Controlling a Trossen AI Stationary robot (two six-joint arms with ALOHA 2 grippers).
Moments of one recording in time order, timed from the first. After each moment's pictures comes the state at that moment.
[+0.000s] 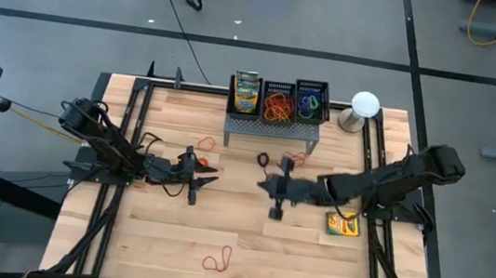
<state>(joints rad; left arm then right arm) -0.27 1.61 0.18 1.28 -0.52 -0.09 0.26 1.50 0.82 0.11 0.42 0.02</state>
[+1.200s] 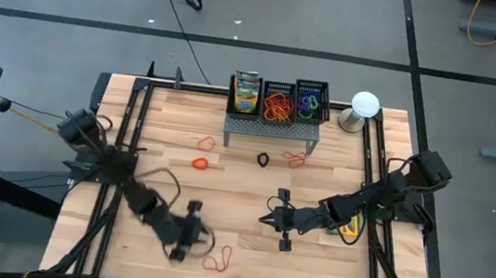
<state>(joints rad) -0.69 1.69 0.69 0.28 -0.44 -0.35 0.44 1.66 0.63 0.49 0.31 0.08</state>
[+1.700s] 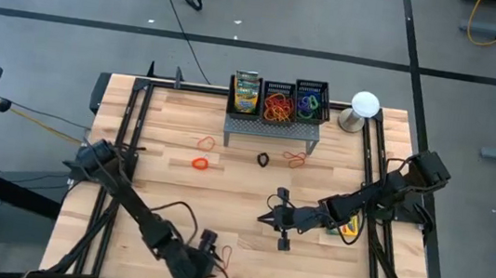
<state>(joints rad) -0.76 2.00 1.07 0.15 -0.43 -0.27 0.44 1.67 0.63 0.53 0.31 0.10</state>
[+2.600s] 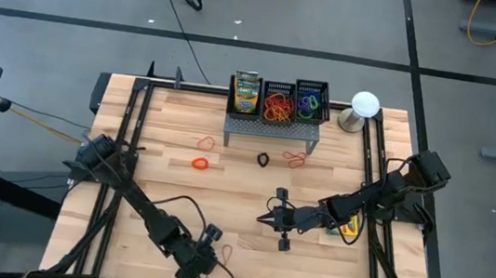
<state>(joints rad) -0.69 1.95 1.15 -0.15 -0.32 -0.07 0.44 1.67 0.63 0.55 0.31 0.01</state>
